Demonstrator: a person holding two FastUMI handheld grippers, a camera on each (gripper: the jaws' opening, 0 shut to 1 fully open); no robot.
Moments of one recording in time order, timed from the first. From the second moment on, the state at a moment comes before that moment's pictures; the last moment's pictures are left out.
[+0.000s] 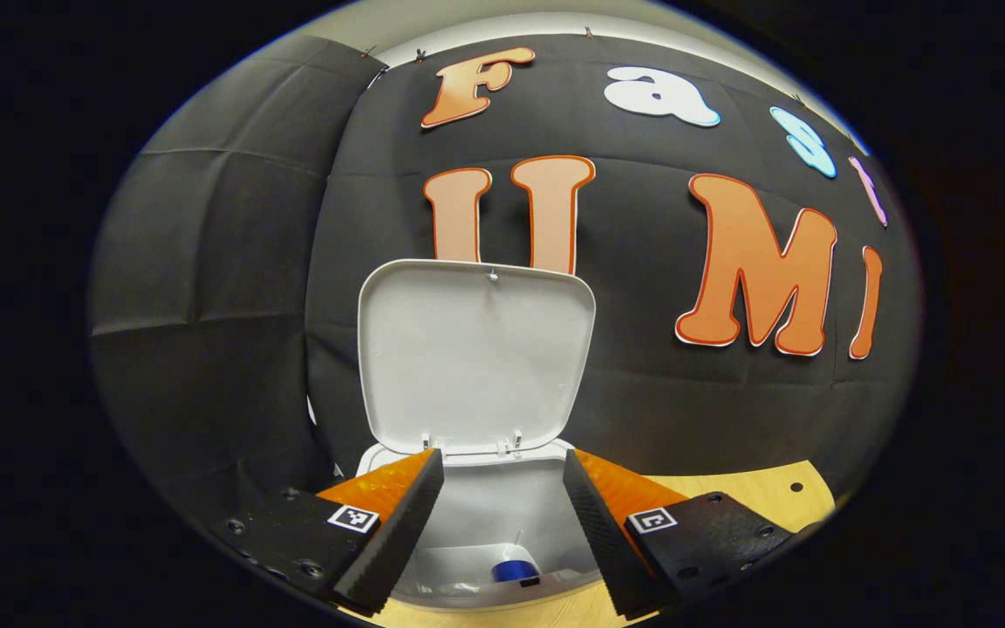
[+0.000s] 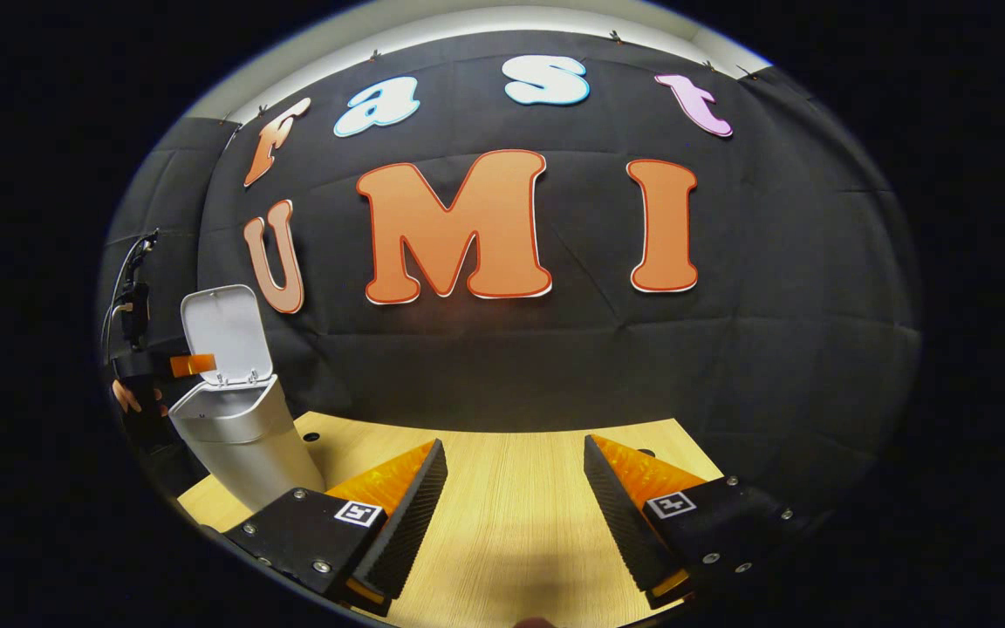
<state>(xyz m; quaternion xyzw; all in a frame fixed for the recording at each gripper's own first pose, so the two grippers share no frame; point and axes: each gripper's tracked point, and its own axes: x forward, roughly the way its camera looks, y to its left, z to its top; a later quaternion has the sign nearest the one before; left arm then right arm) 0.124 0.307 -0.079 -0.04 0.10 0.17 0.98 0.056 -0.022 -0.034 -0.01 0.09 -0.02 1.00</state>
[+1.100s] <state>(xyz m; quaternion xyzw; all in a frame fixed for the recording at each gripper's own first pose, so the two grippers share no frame) 0.155 0.322 0.040 -0.01 0.02 0.16 0.99 0.042 -0.007 -0.009 -0.02 0.07 -0.01 1.00</state>
